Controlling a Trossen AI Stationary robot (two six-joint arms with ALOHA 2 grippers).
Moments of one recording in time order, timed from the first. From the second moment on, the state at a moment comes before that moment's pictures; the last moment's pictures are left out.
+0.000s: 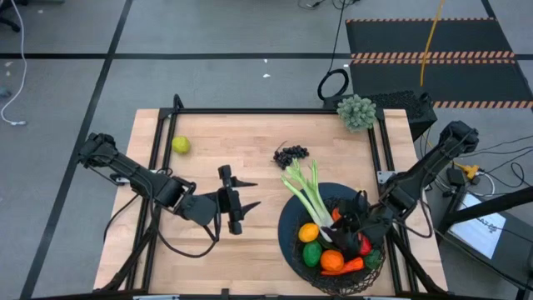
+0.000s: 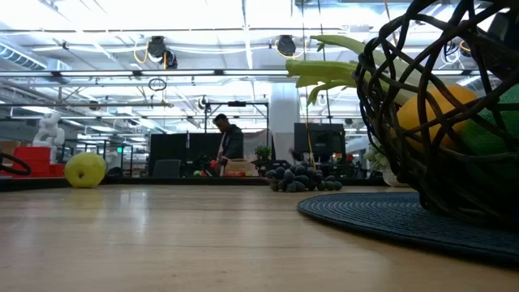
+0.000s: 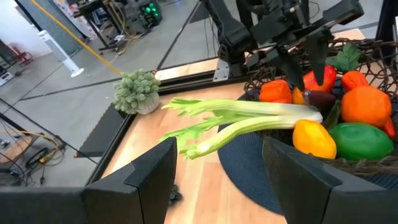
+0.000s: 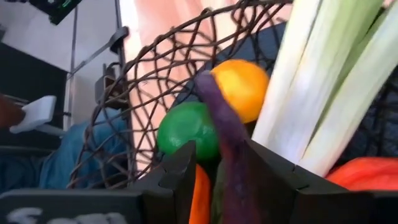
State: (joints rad) left arm -0.49 1.42 1.24 -0.26 -0.73 0.02; right arm 0.75 1.07 0.66 -0.40 0.31 1.10
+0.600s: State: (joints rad) left arm -0.48 1.42 1.24 -0.26 -0.74 0.01; right arm 0.67 1.19 0.66 -0.21 0.05 0.97
